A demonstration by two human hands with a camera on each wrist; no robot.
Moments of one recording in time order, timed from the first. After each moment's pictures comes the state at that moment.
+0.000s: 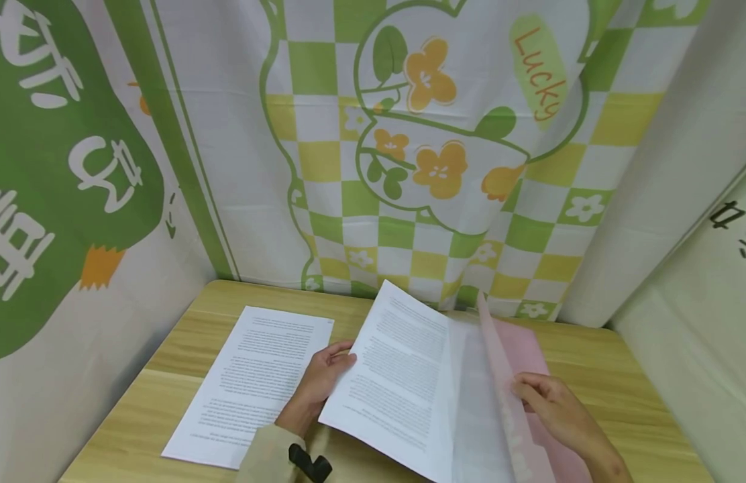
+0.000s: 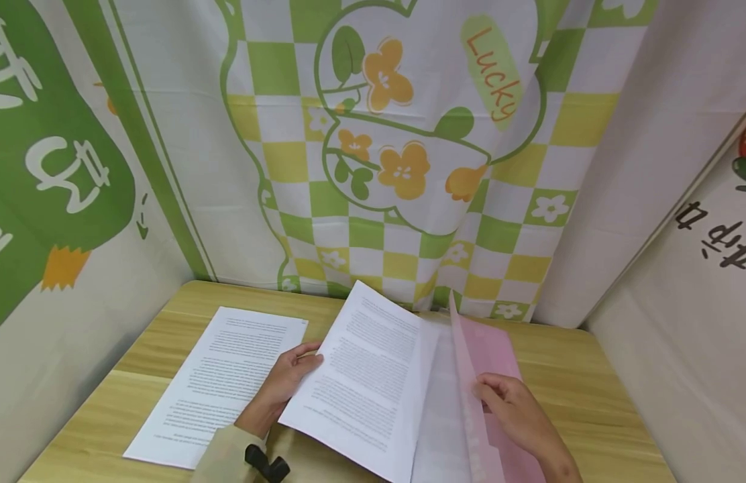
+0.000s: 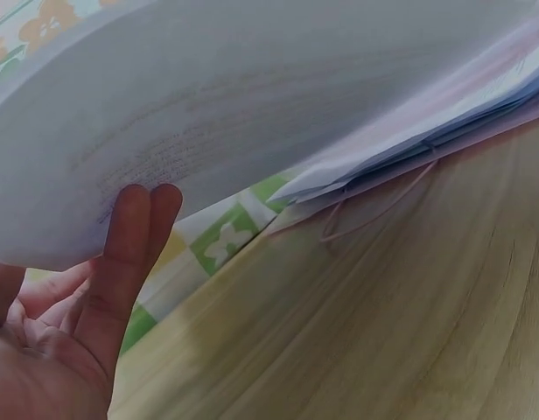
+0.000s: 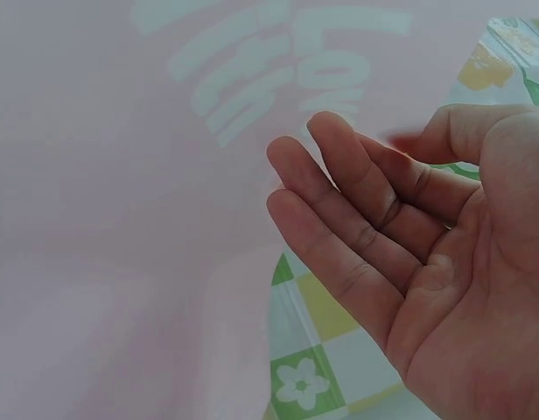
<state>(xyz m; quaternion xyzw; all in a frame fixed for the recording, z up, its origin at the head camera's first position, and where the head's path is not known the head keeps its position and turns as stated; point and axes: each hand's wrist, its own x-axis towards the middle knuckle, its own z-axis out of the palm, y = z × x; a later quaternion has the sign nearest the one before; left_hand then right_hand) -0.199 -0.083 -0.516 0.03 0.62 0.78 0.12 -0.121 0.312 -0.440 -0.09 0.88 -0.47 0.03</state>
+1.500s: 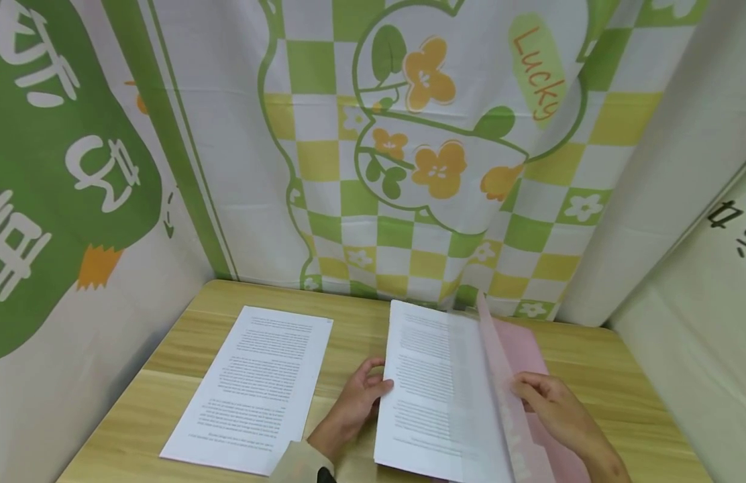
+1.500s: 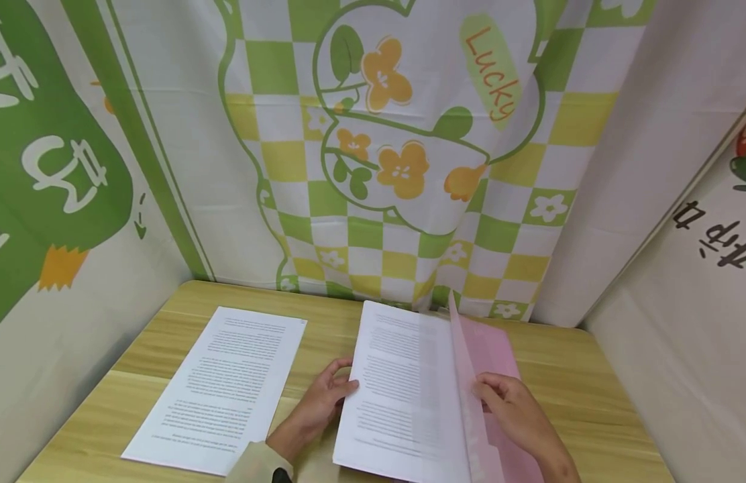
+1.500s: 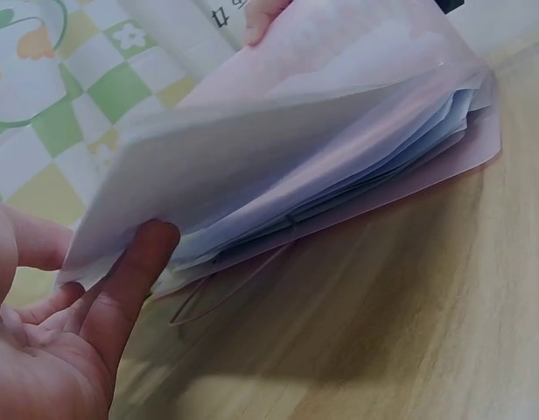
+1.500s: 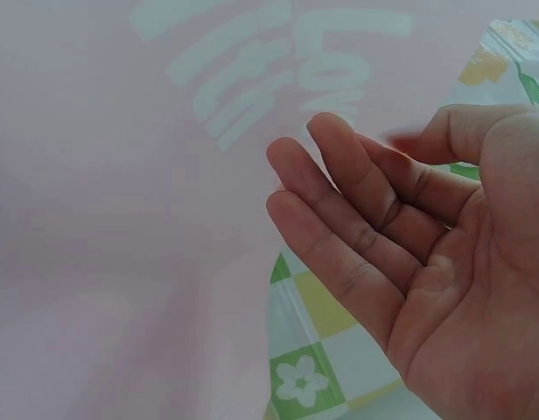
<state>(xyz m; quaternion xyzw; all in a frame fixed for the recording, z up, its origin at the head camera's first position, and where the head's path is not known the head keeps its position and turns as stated) -0.173 -0.025 -0.535 0.07 0.56 0.80 0.19 -0.118 0.312 -0.441 -0.09 0.88 -0.47 0.00</state>
